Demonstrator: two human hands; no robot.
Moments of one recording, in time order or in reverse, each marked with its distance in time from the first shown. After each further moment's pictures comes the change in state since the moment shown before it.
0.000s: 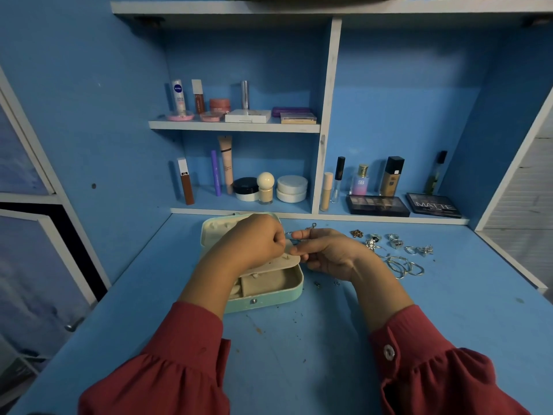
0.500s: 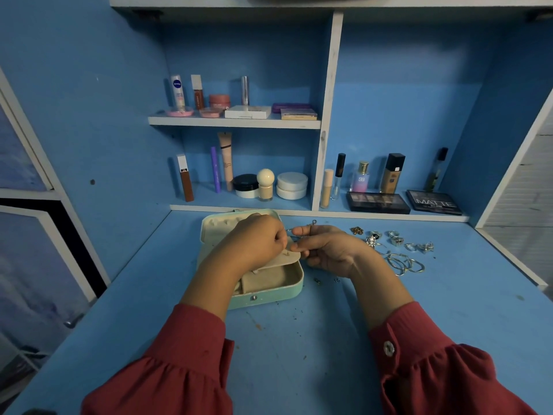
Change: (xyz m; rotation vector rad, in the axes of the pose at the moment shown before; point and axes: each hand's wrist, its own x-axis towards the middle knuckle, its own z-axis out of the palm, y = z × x) left_hand -0.003 -0.002 0.006 -0.028 0.036 0.000; right_hand 0.000 0.000 0.001 0.025 0.013 -0.002
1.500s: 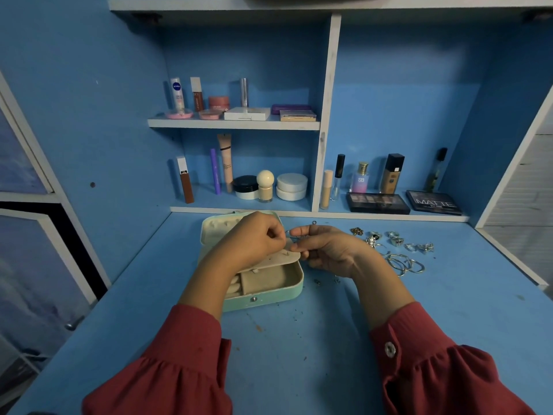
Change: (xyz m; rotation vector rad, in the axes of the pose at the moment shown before) left_hand 0.009 -0.016 0.008 -0.298 0.063 0.041; right_hand 0.001 -0.001 -0.001 -0.054 -0.006 -0.001
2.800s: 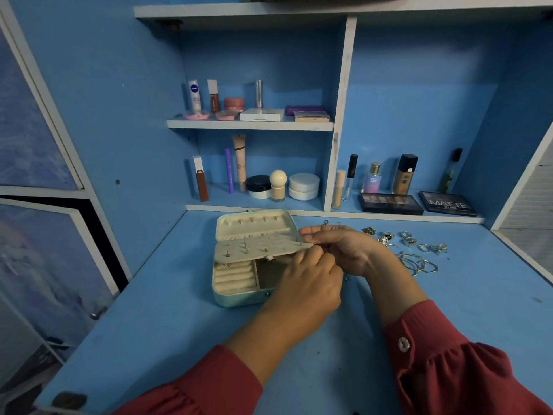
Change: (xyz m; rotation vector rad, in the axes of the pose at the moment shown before) left_hand -0.047 0.011 0.083 0.746 0.323 0.597; right_hand -0.004 -0.001 0.003 0.178 -0.032 -0.028
